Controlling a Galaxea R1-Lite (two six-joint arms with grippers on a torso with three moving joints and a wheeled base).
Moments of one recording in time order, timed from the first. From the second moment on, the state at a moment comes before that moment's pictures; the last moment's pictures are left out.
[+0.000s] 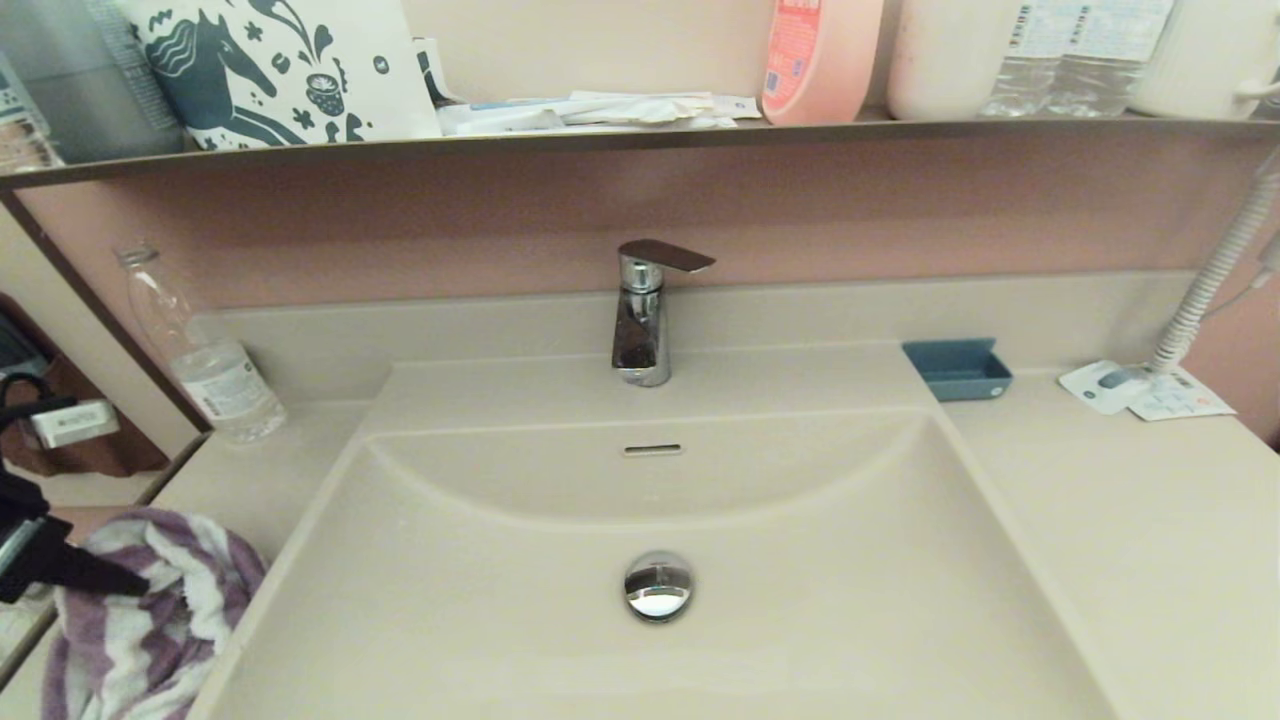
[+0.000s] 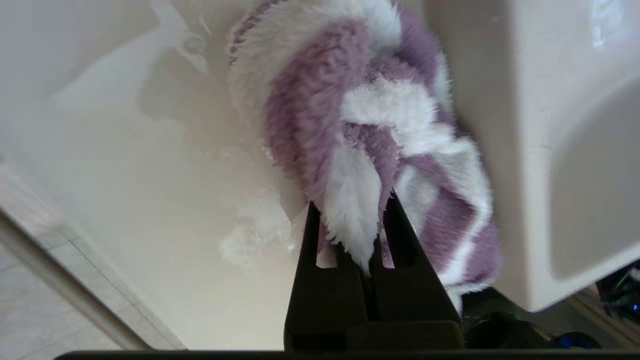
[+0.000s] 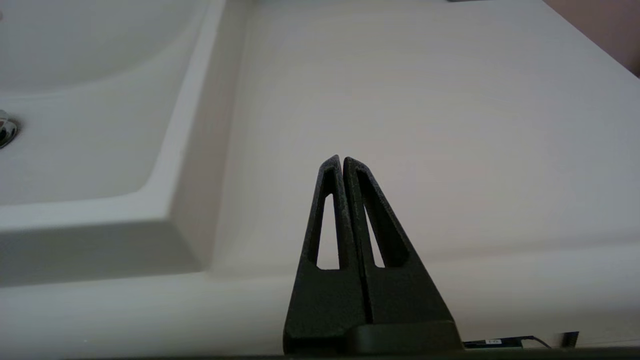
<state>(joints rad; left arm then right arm) 0.66 1.74 -1.42 1.16 -0.46 0.96 0.00 0.00 0.00 0.00 -0.01 0.02</state>
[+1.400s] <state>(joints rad) 0.03 1.36 -1.89 1.09 -0.18 -0.16 0.00 0.00 0.00 0.00 -0.01 0.02</state>
